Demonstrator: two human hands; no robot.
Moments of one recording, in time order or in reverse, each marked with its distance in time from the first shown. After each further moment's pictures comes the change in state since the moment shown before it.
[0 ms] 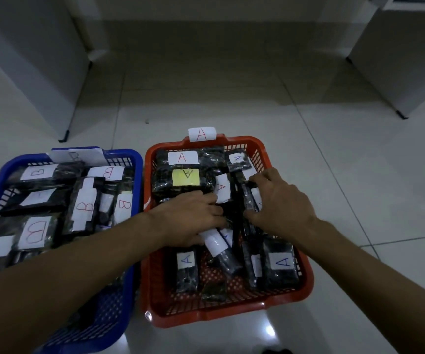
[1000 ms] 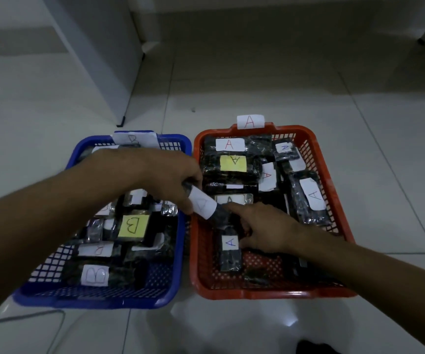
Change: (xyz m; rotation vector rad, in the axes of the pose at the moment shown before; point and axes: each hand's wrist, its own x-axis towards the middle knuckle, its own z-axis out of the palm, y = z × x) left_hand -0.084 -0.036 -0.084 -0.401 -0.466 -0.559; right_hand -0.002 -0.069 0.046 0.101 -0.437 -0.512
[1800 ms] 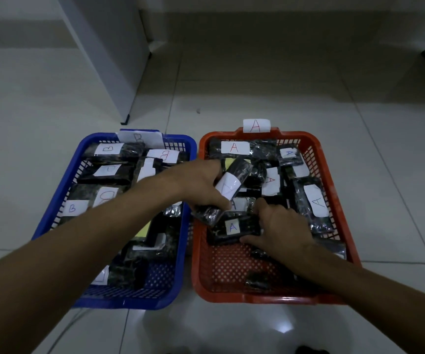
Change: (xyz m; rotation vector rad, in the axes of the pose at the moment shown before) left_hand 0.023 0.023 0.020 -0.415 0.232 -0.136; right_hand -0.013 0.001 0.013 -0.181 0.318 0.327
